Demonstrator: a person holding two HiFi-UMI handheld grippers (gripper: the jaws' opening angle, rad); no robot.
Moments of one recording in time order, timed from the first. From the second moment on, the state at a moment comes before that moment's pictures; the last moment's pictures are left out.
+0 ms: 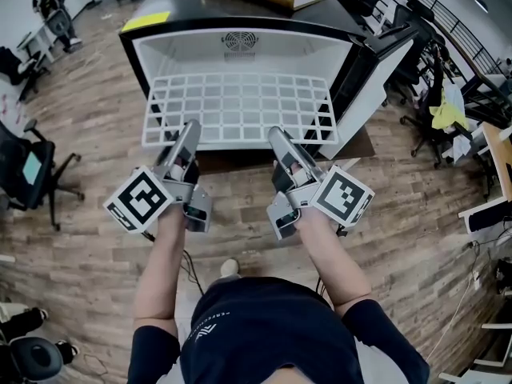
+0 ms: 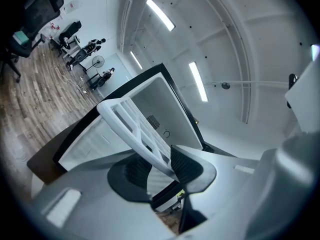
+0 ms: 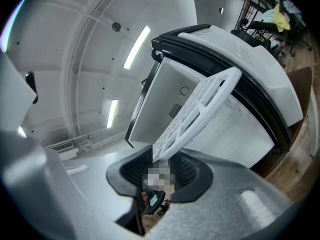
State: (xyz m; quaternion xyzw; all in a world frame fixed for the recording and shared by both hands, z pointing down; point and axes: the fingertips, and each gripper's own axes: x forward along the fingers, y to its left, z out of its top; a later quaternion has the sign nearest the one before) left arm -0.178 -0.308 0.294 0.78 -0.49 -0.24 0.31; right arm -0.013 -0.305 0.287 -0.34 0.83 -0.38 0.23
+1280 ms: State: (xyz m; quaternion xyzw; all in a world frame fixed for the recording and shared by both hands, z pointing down) left arm -0.174 -0.311 0.300 0.77 -0.46 -0.28 0.33; right arm -0.012 -0.311 0.293 -0.34 0.83 -0.38 0.23
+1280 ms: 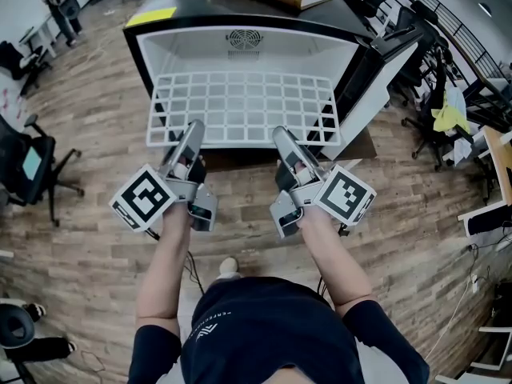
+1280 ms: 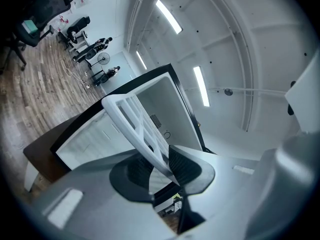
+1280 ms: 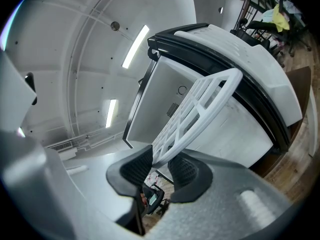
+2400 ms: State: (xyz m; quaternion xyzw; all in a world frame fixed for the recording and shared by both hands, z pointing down) left arm -0.164 -0.325 0.282 0.78 -0.41 -0.32 0.35; right arm -0.013 -0.321 0.287 -0.36 0.84 -0.35 0.21
